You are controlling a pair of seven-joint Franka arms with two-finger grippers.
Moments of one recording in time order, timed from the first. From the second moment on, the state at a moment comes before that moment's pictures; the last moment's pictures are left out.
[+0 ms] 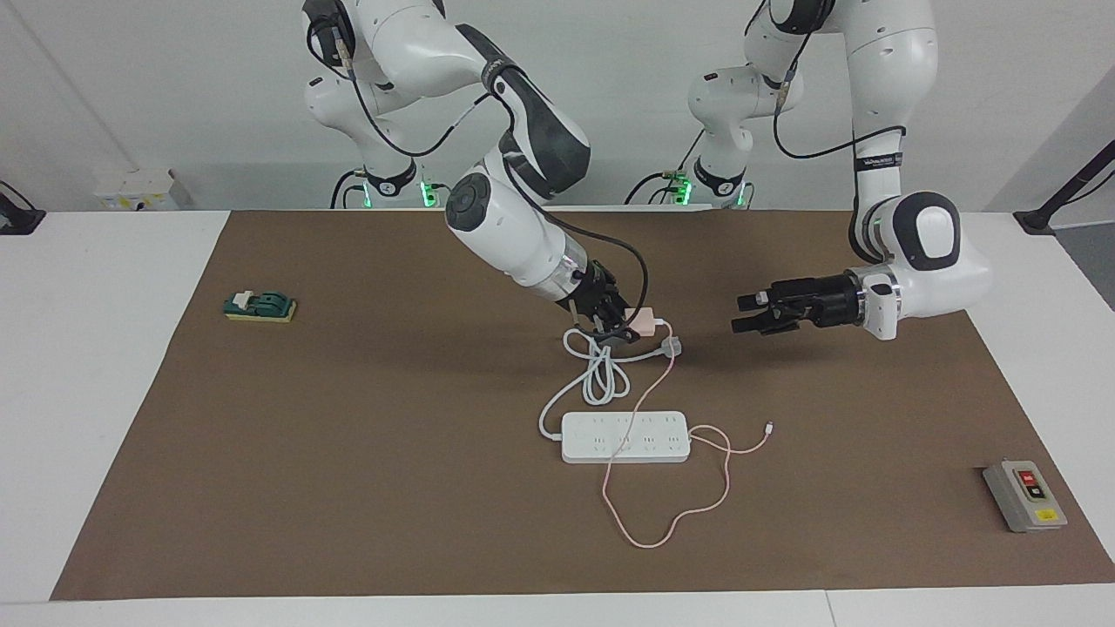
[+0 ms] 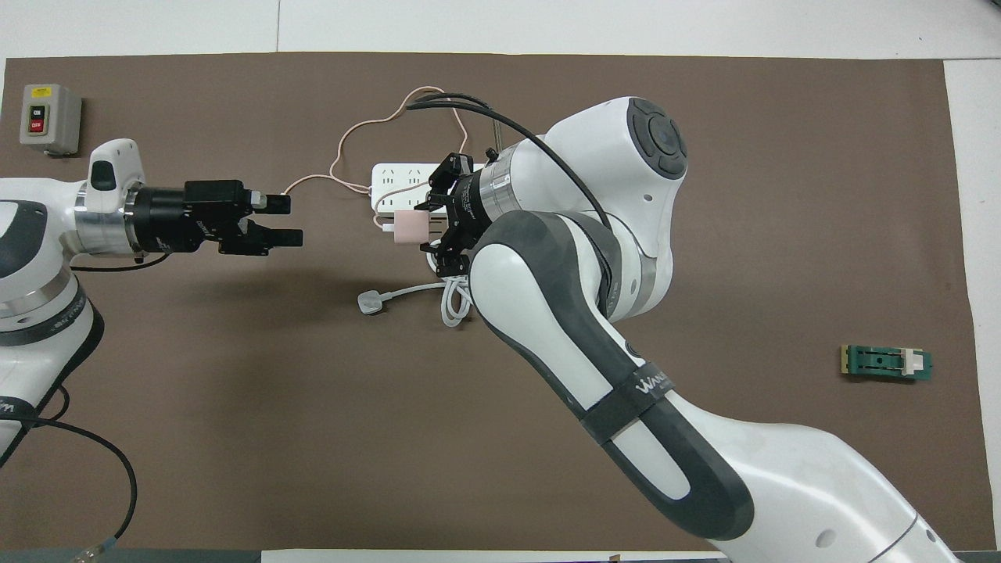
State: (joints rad) left arm 0.09 0.29 -0.03 -1.93 -1.35 1.59 0.44; right arm 0.52 0.46 0.02 -1.47 0.71 2.17 1.67
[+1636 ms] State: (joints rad) left arm -0.13 0.31 -0.04 -1.99 -1.58 1.71 0.73; right arm 0.52 0.46 0.02 -1.47 0.71 2.17 1.67
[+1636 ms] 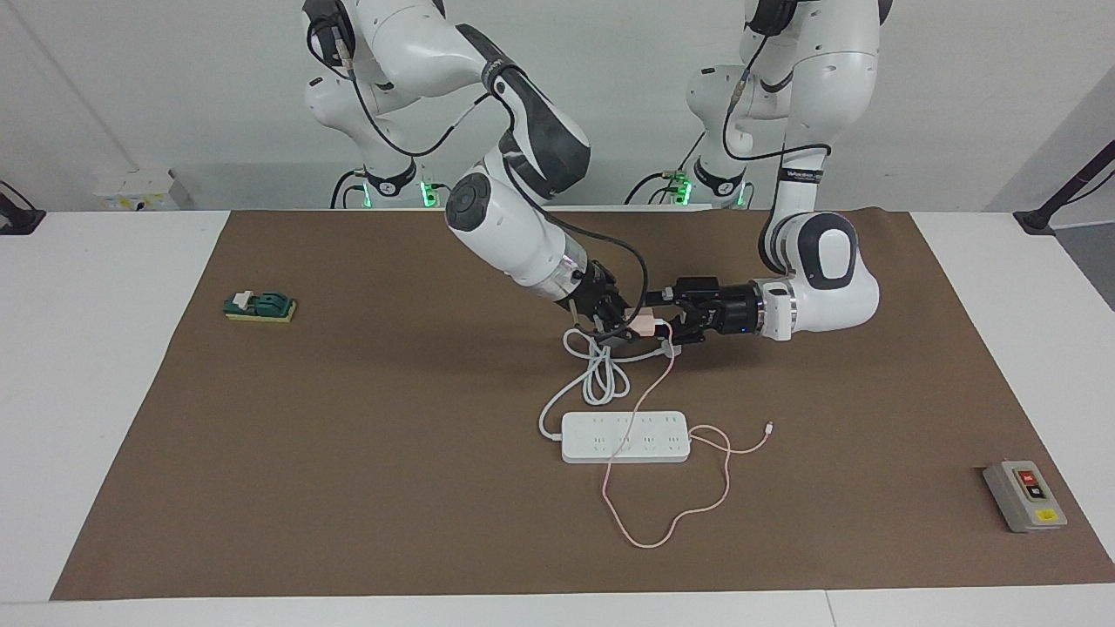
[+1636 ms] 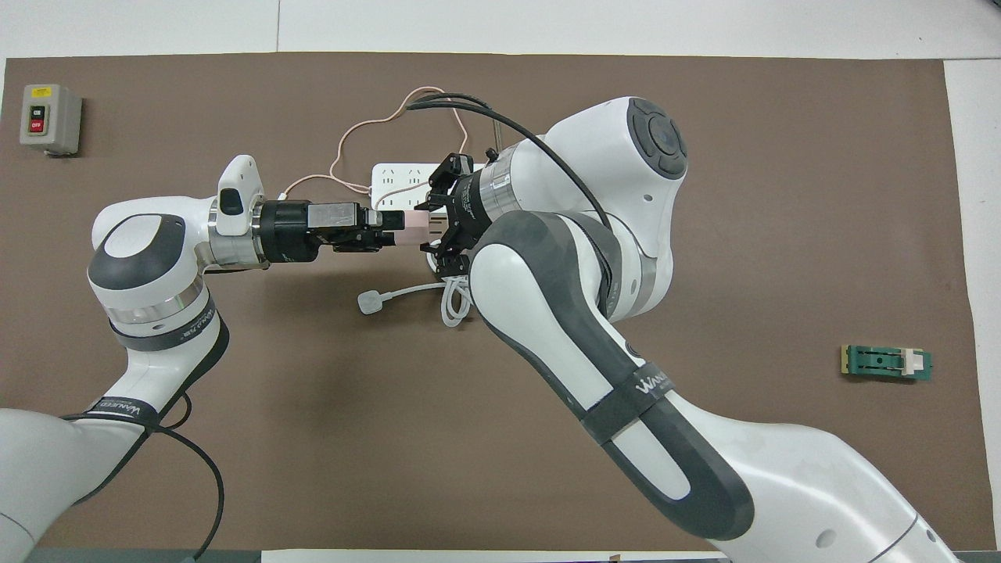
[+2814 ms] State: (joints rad) left arm -0.12 0.33 -0.03 -1.99 -1.59 1.65 0.77; right arm 0.52 0.46 0.02 -1.47 0.71 2.17 1.67
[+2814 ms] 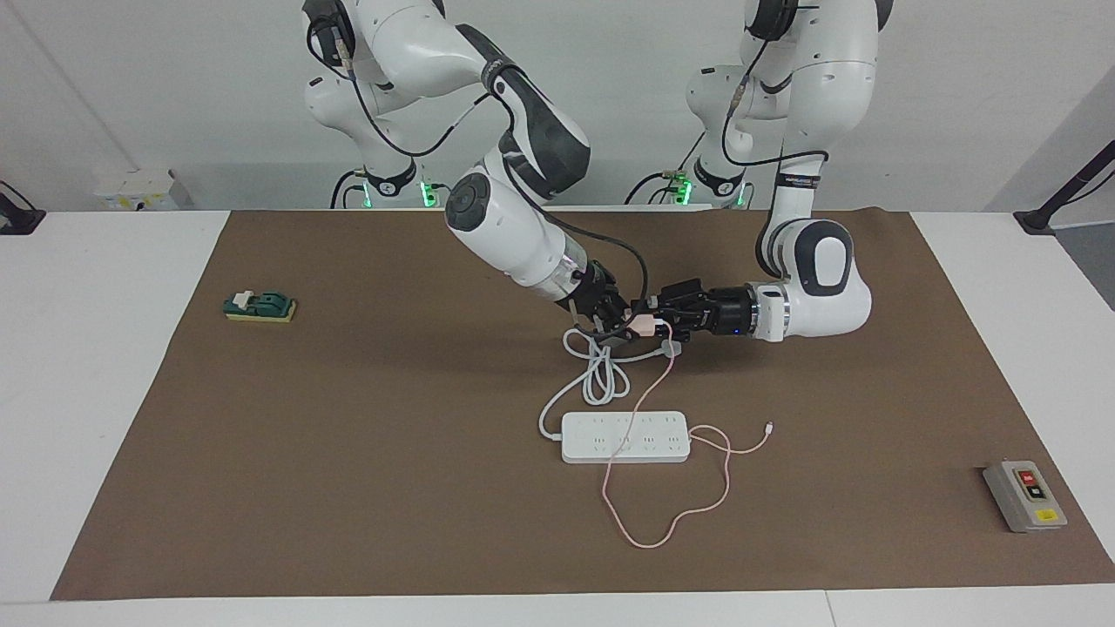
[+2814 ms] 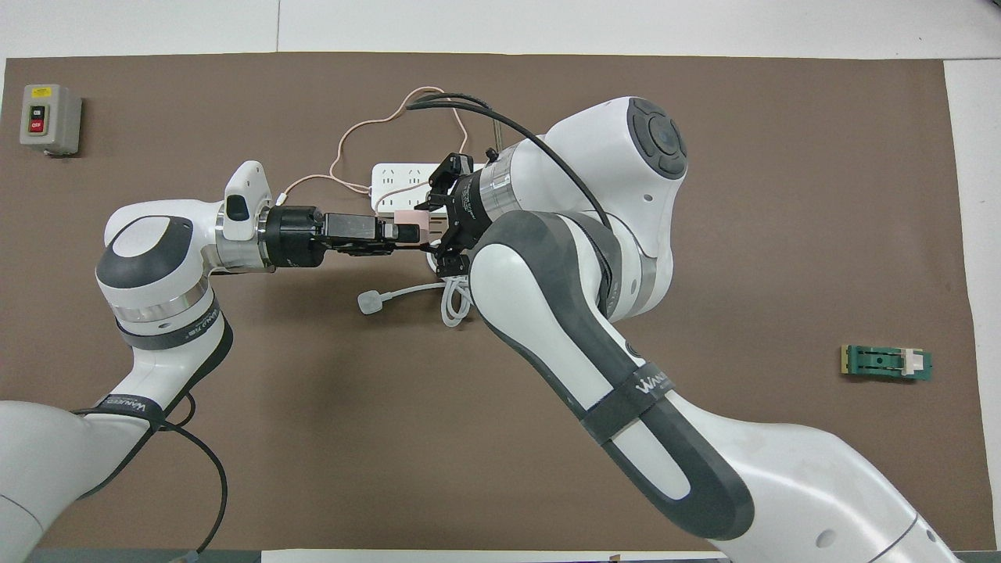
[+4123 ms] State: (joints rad) left arm -0.01 0.44 -0.01 -1.67 -1.00 1.90 0.69; right arm 0.29 0.41 -0.01 -1.43 0.65 2.04 1.60
